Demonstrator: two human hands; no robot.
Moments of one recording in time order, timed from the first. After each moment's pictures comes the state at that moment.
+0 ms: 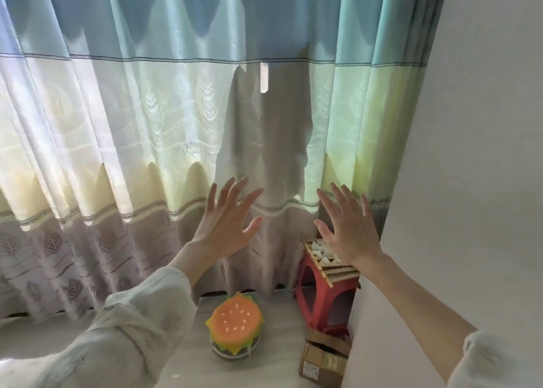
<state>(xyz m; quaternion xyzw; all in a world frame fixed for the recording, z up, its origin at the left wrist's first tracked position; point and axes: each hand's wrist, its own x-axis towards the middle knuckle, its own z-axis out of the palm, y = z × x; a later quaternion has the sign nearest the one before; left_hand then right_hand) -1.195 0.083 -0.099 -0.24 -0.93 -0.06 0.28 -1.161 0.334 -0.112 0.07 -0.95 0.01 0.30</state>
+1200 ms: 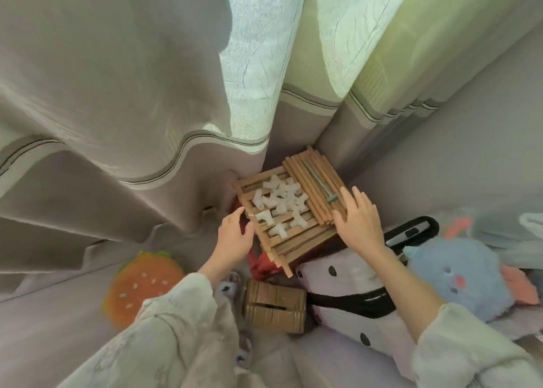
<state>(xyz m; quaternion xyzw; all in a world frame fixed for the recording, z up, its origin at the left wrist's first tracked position) -1.740 0.384 -0.463 -0.03 -0.86 -0.42 -0.30 -1.677 0.623 -0.429 -0.23 -0.96 0.11 -0.11</state>
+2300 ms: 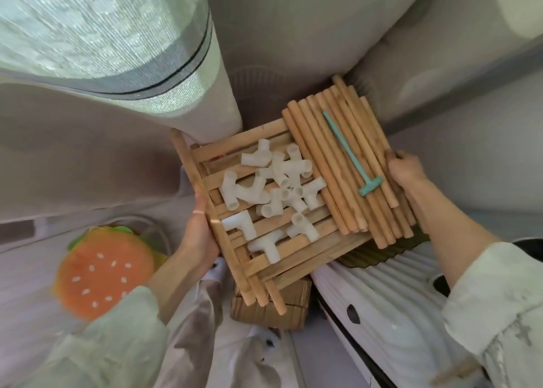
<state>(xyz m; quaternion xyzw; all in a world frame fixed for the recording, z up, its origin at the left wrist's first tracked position) -1.822 0.471 -0.666 0.39 -0.51 -0.67 -0.37 -1.820 0.810 -0.682 -0.49 -0.78 0.33 -0.19</state>
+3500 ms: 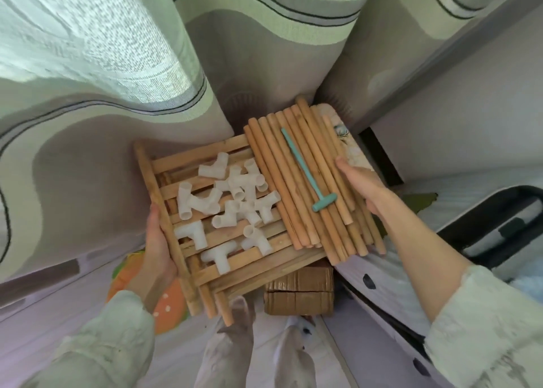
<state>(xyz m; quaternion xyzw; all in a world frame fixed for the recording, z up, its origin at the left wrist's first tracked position) -1.852 0.385 -0.613 0.40 -0.58 -0.63 -0.34 -1.789 0.722 -0.636 -0.54 -0.60 0.55 -0.21</state>
